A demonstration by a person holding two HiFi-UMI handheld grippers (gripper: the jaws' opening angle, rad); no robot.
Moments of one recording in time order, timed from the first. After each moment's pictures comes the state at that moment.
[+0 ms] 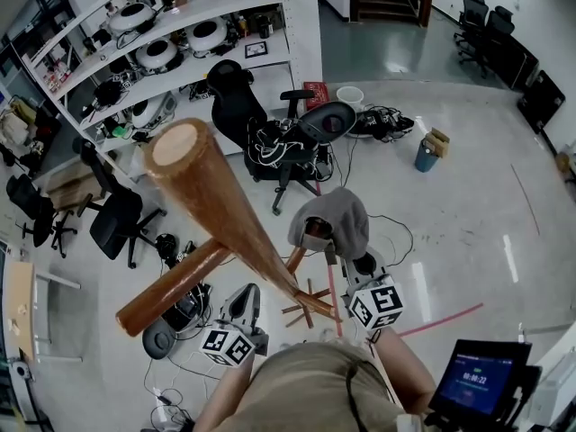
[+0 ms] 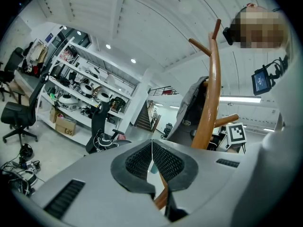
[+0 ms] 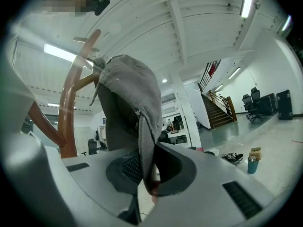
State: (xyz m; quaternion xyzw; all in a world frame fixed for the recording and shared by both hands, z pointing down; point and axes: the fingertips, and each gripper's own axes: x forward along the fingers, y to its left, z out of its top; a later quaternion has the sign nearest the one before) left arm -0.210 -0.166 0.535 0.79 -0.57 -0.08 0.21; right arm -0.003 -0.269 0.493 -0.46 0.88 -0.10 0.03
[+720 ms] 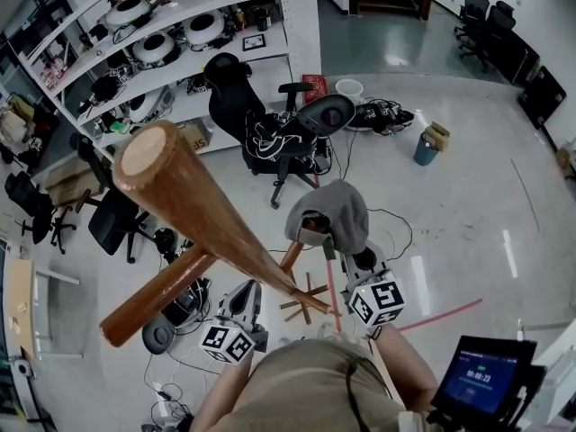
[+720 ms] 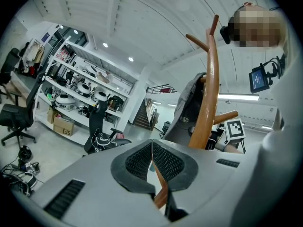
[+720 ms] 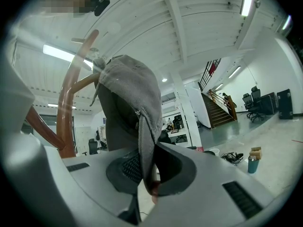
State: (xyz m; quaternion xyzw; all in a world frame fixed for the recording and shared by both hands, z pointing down) left arm -0.201 -0.166 0.538 0.80 -0.55 -0.07 0.21; right arm -0.002 -0.268 0.489 -0.46 0.88 -0.11 0.03
